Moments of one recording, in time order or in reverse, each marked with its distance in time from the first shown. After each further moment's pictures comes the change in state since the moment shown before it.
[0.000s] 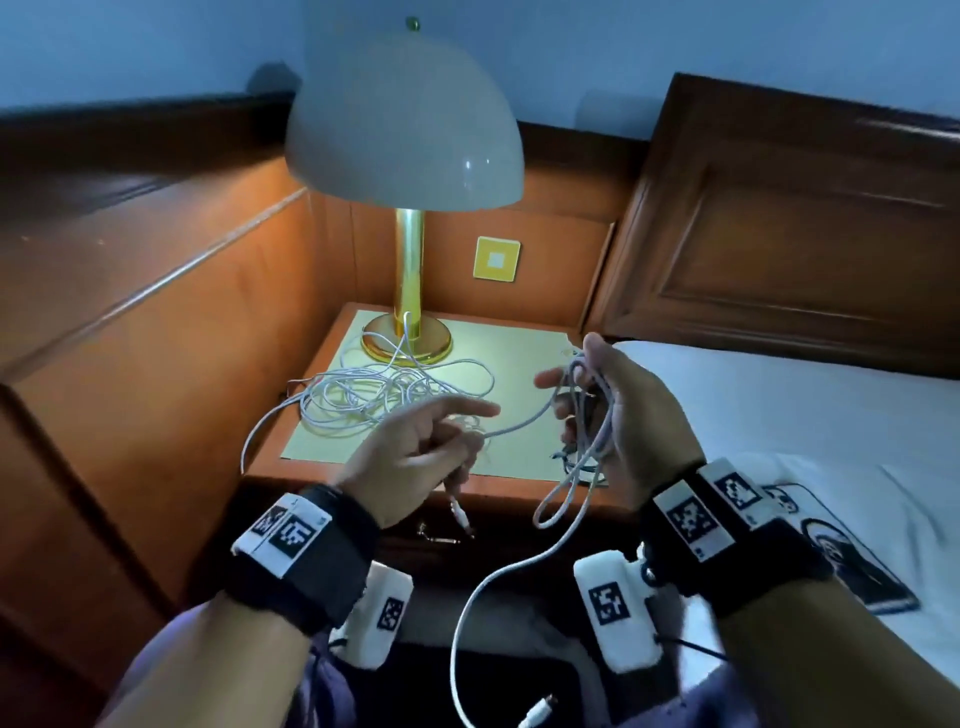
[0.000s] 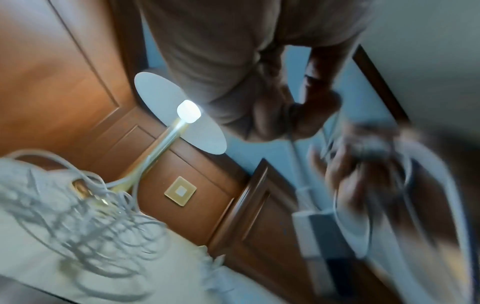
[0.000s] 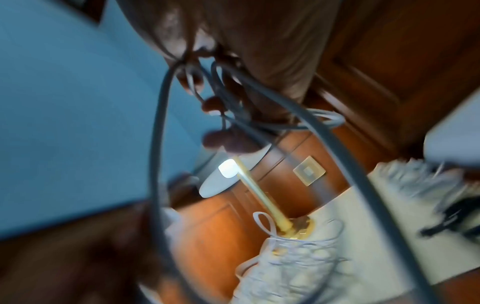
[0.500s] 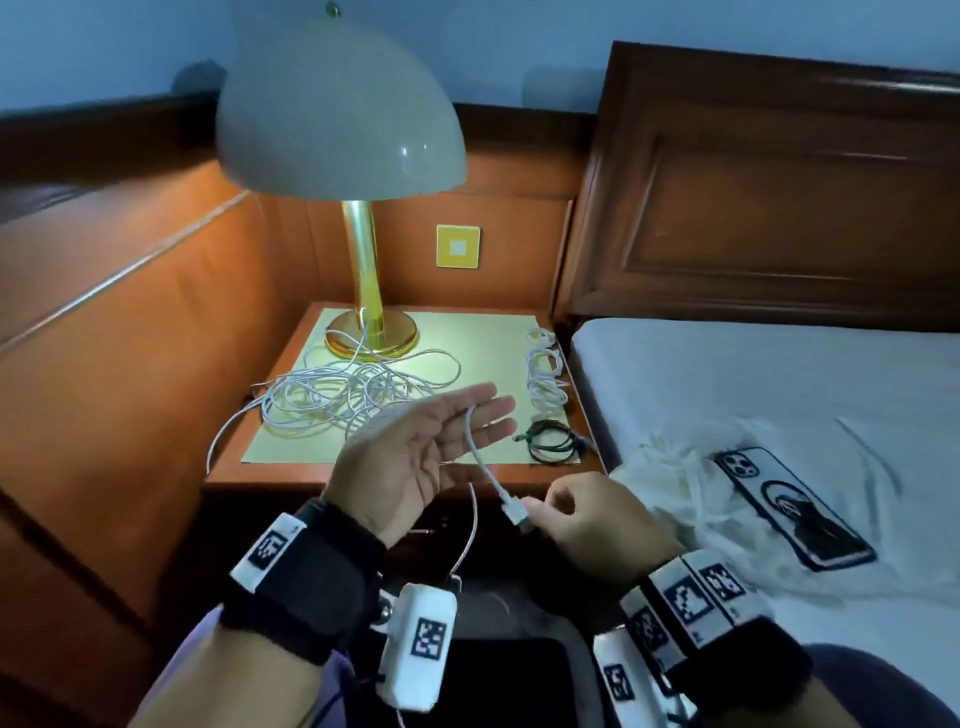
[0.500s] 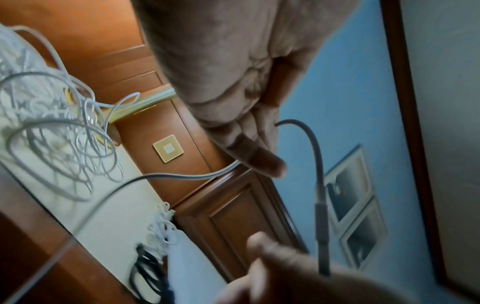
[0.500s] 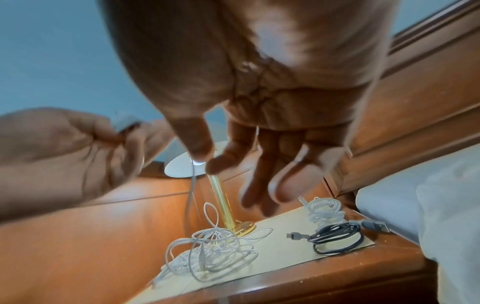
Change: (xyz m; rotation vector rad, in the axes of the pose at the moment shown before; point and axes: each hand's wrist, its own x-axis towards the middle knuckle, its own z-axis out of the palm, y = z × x) left_hand 0.007 0.012 0.057 -0.601 -0.049 -0.197; right_hand -0.042 0.070 -0.065 -1.082 -0.145 0.171
